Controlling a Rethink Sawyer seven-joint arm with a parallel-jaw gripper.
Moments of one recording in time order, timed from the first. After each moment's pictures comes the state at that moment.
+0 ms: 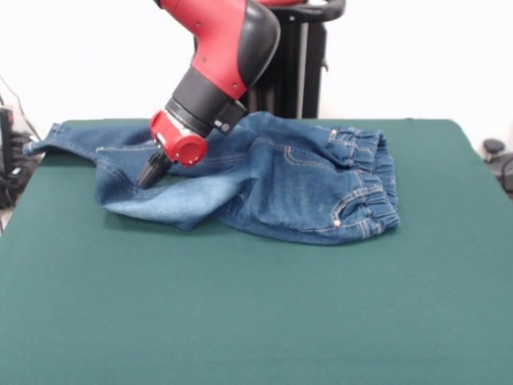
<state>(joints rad) 0.07 -0.11 -0.57 1.88 0.24 -0.53 2.70</state>
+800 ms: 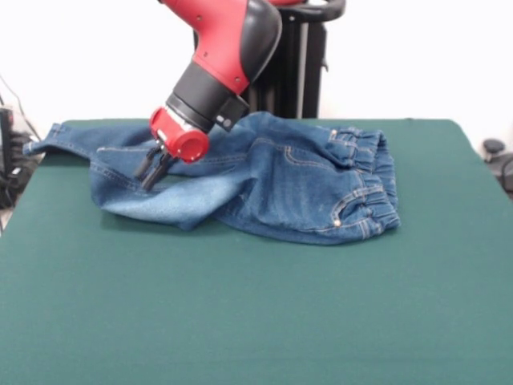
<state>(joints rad) 0.08 -0.14 -0.58 1.88 0.22 -0.54 2.70</state>
